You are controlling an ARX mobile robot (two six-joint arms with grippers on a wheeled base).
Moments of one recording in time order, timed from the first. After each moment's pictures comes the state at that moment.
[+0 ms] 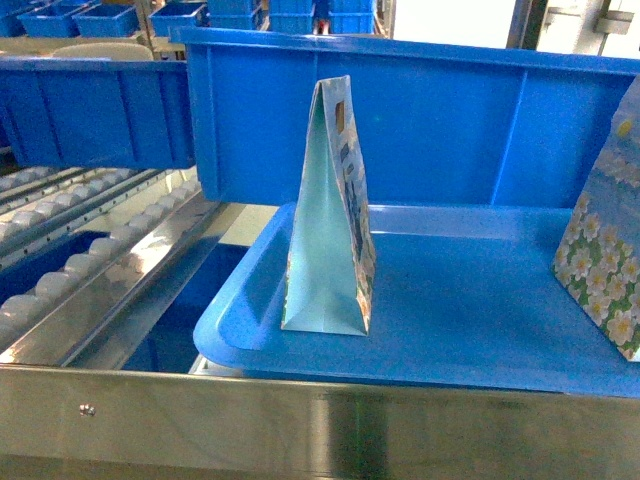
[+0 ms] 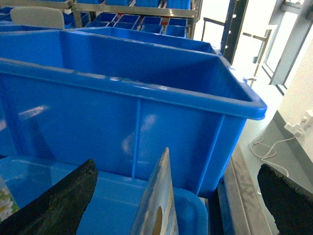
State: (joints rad) left arm 0.02 0.92 0.20 0.91 0.12 0.03; right arm 0.09 1.38 0.65 0.64 -0.01 -0.01
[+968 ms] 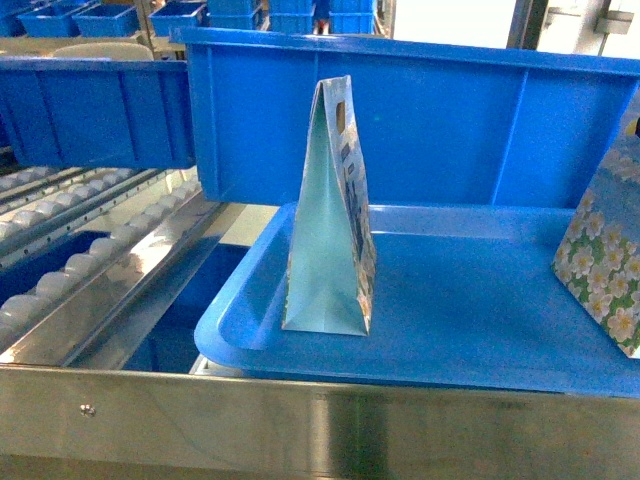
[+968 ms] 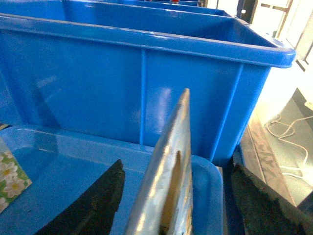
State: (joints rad) left arm 0.02 0.92 0.20 0.91 0.12 0.03; right arm 0.06 1.44 0.58 0.67 -0.10 0.03
